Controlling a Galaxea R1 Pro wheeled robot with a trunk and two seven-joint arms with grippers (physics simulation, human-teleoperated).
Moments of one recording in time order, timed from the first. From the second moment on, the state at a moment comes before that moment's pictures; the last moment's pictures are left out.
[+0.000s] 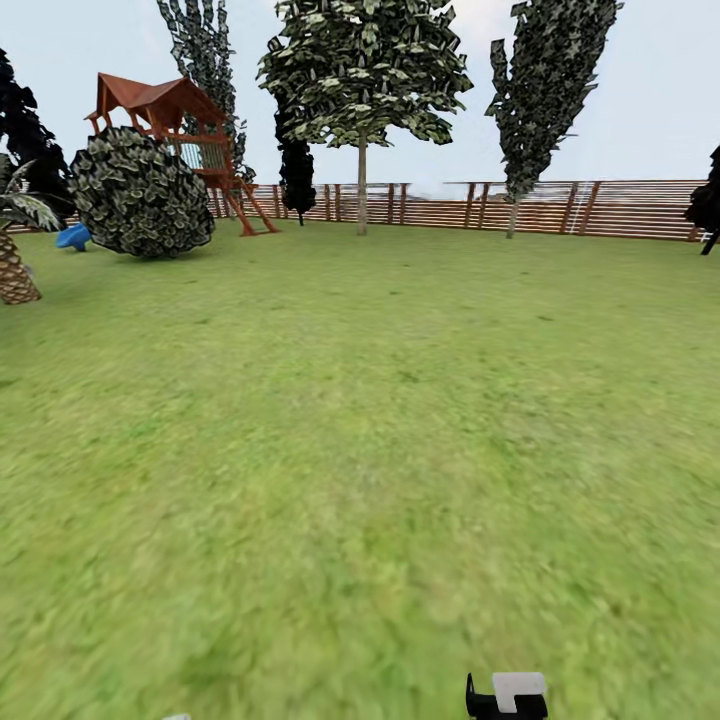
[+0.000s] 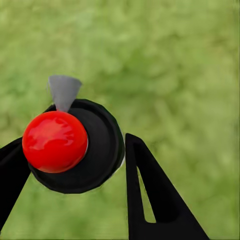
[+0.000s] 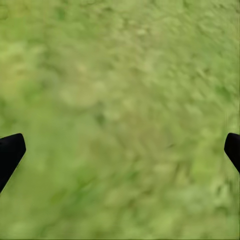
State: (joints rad) left arm -0.33 0.14 -0.24 -0.04 0.39 -0.48 0.03; right arm -0.41 0.05 -0.03 -0.02 0.26 -0.57 -0.38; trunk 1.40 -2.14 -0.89
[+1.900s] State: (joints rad) left arm -0.33 0.14 -0.24 -0.04 0.39 -0.49 0.03; right arm -0.41 0.05 -0.03 -0.03 0.25 -0.57 -0.38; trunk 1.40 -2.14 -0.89
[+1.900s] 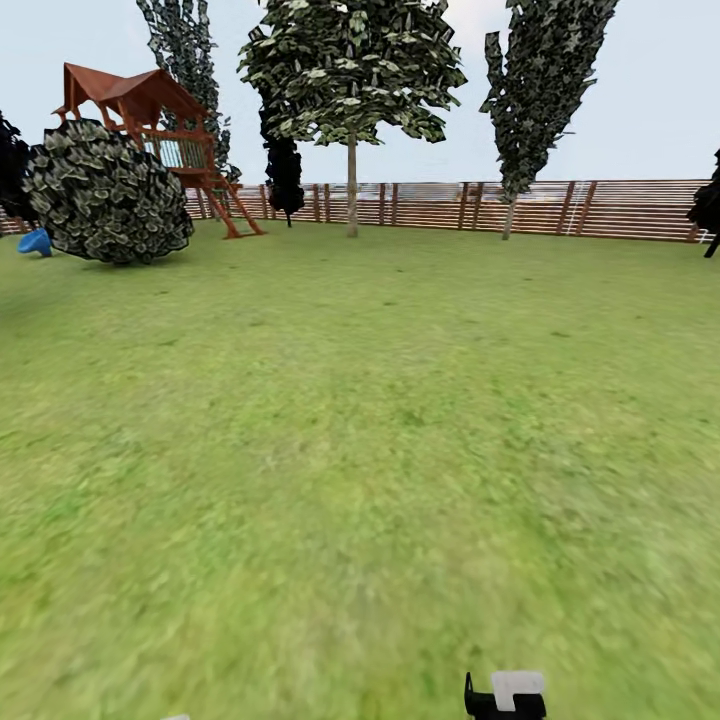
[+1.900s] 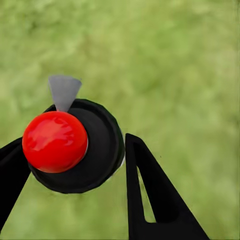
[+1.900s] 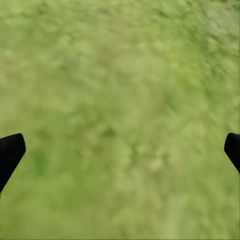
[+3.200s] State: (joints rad) left arm -0.33 0.14 -0.24 -0.04 0.39 -0.48 0.03; right arm -0.41 0.05 -0.03 -0.03 0.25 -0.57 -0.38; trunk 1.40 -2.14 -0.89
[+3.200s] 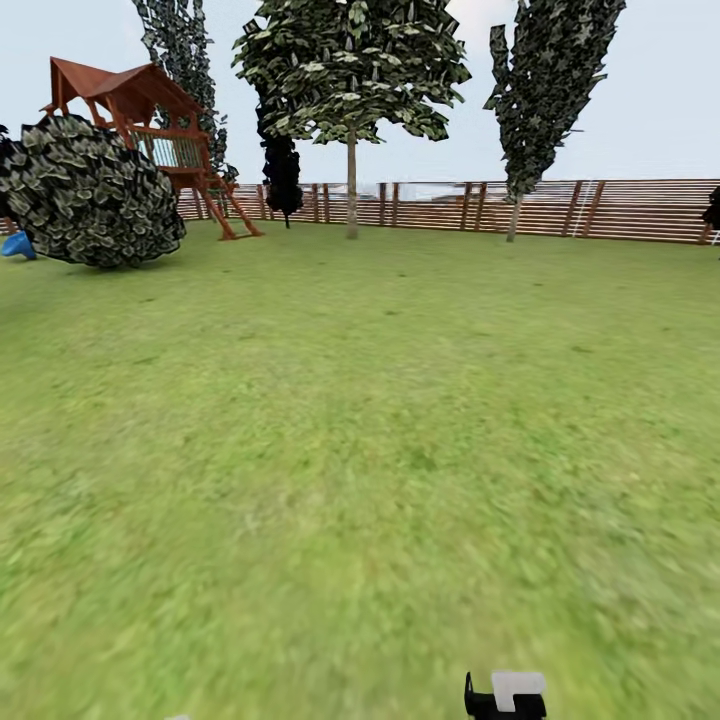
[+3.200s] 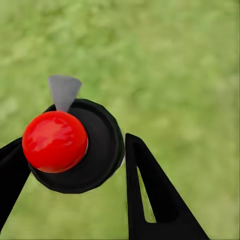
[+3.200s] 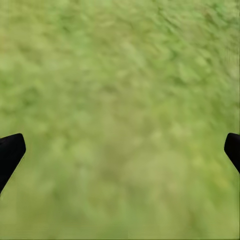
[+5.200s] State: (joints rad) left arm -0.33 0.14 -0.24 -0.04 0.39 -0.49 0.03; right arm -0.41 0.05 -0.03 -0.03 0.25 -0.57 -0.38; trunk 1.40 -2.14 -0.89
